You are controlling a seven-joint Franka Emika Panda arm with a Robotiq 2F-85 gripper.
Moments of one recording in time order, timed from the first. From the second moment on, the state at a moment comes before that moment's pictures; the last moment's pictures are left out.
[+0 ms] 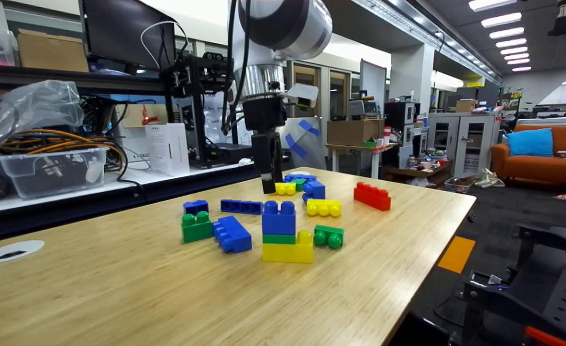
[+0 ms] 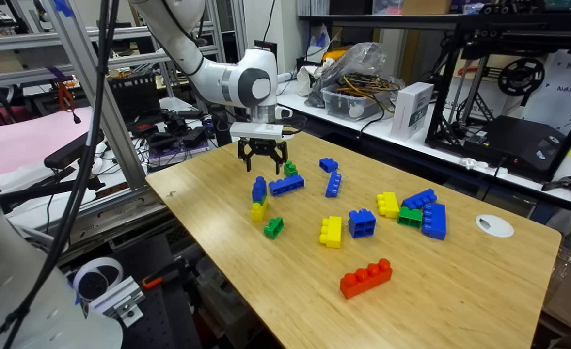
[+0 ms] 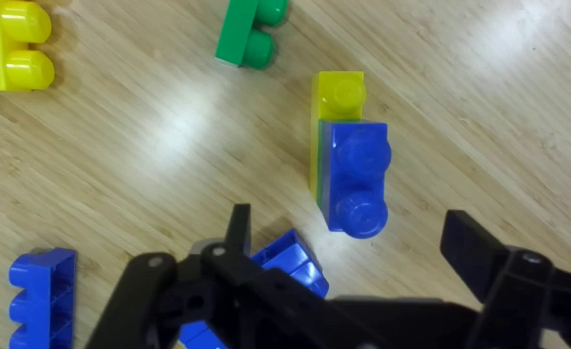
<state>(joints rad) 0.24 0.40 0.21 -2.07 -0.11 2.36 -0.34</state>
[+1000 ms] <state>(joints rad) 0.22 0.46 0.23 -2.08 -0.09 2.37 -0.38</state>
